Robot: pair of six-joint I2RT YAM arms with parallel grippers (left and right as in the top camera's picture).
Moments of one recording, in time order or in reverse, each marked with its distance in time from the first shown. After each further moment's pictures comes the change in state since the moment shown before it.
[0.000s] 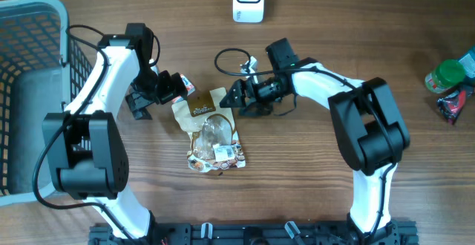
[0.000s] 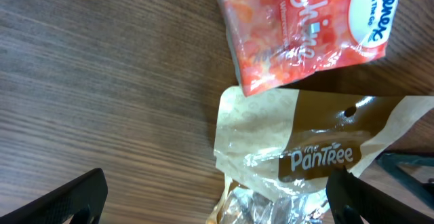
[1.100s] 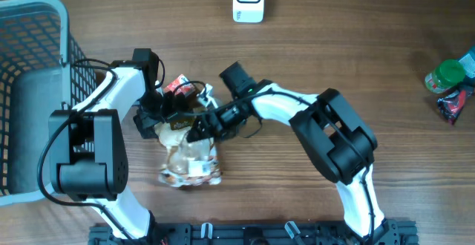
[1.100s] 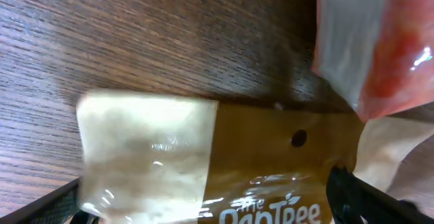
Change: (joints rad) left arm 0.000 -0.008 -0.252 0.212 0.039 -0.023; right arm 0.266 0.054 0.008 0.114 -0.068 0.056
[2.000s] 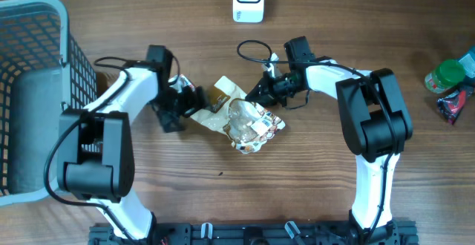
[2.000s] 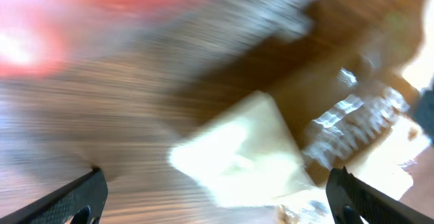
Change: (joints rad) left arm -0.087 -0.004 -0.001 0.095 0.251 -0.006; right arm -0.398 0.020 -0.009 -0.068 0.143 0.091
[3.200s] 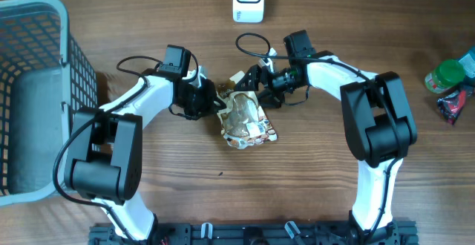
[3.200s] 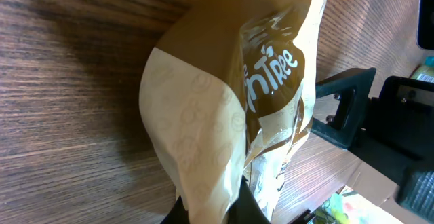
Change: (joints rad) left arm -0.101 0.000 -0.073 0.336 0.172 -0.106; right arm 0.006 -0.047 0.031 -0.073 -0.066 0.008
